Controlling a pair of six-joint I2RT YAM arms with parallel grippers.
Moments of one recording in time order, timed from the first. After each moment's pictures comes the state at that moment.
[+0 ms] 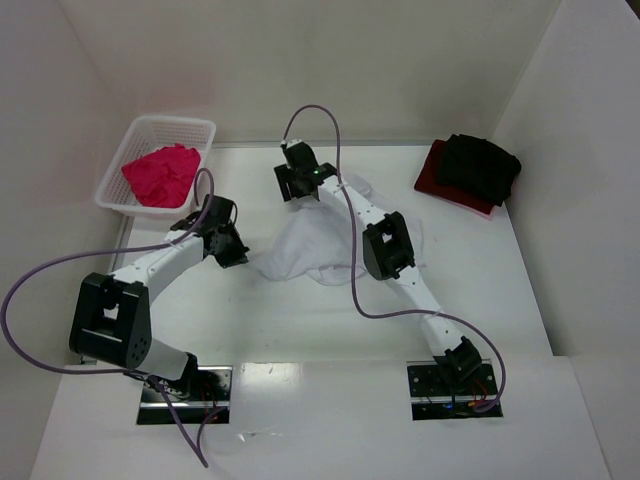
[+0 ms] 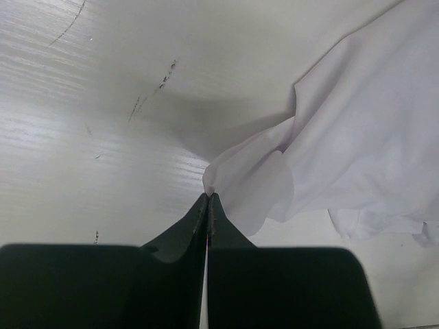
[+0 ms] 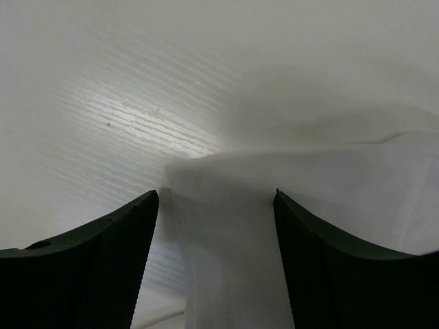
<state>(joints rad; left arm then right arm) -0.23 1.46 0.91 -0.52 0.00 -0.76 0.61 2.77 2.60 -0.60 0.13 0.16</state>
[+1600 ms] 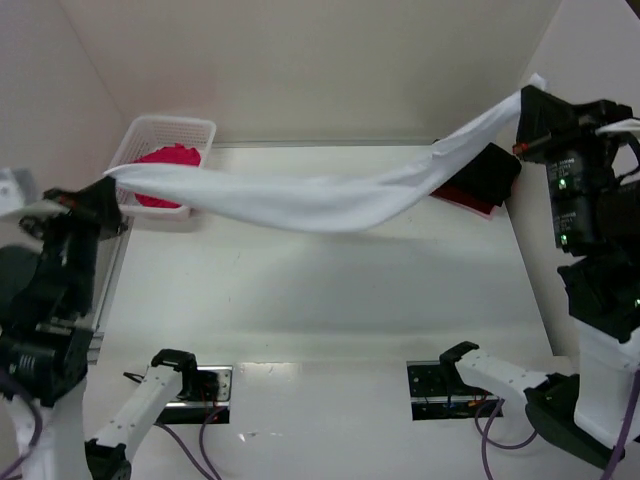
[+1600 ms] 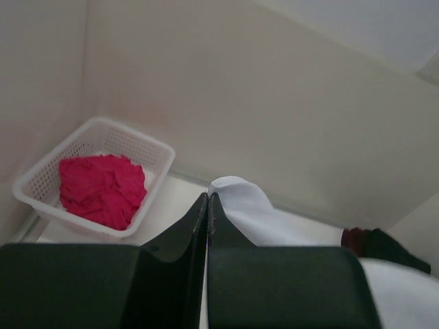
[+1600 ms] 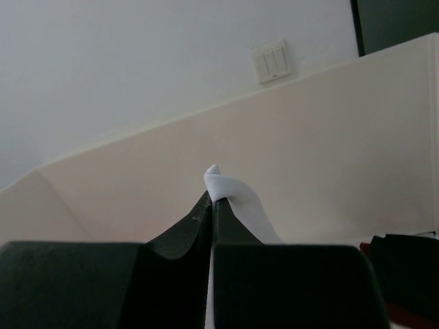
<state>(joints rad) -0.12 0.74 1.51 -0.63 -0.26 -0.34 0.45 1.08 1.98 -0.47 0.42 0.22</state>
